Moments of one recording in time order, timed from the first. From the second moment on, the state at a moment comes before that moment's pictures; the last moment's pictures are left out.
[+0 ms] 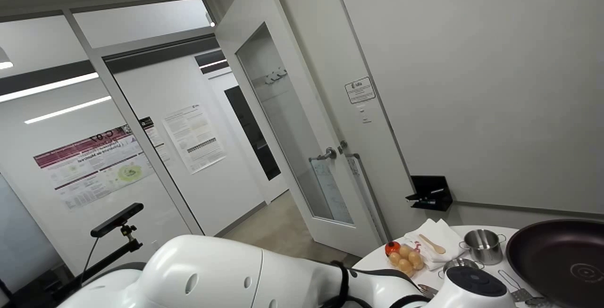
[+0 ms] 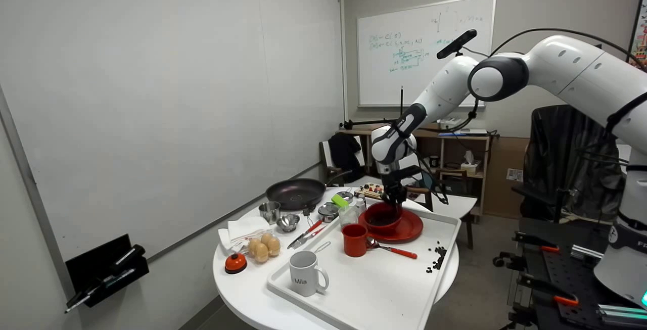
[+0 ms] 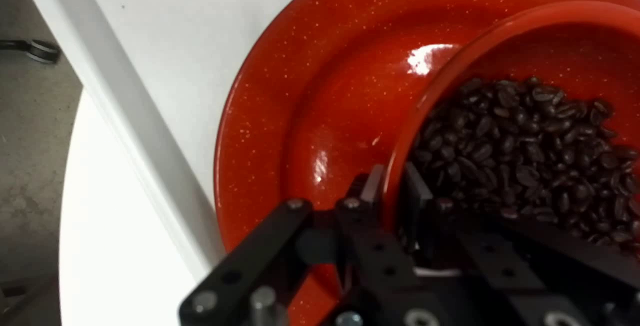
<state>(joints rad) -0.24 0.94 -0.15 -1.48 0.09 2.17 0.17</state>
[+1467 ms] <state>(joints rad) -0.23 0.70 -0.07 -1.68 0.08 2.14 -0.09</state>
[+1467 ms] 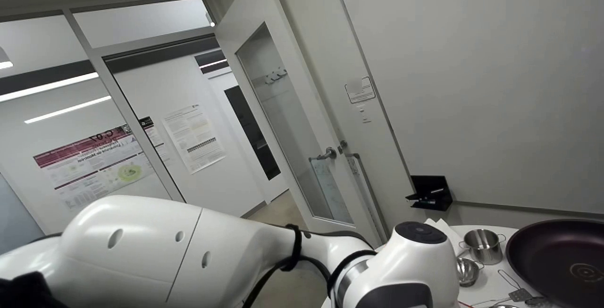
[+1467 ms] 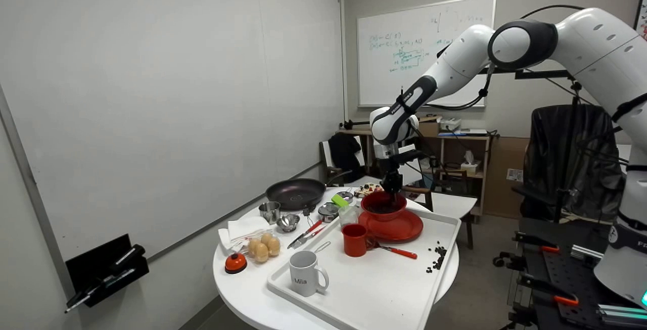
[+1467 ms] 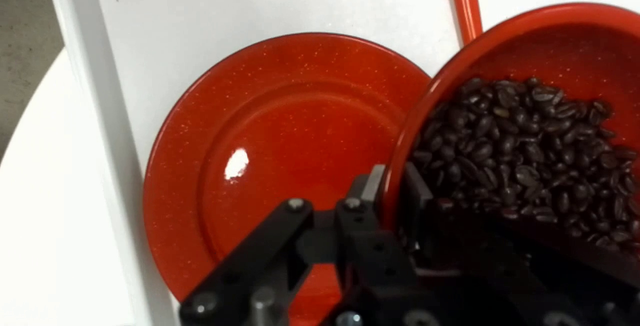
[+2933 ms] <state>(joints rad) -0.04 0.64 0.02 -1.68 -0.19 1.95 -0.38</state>
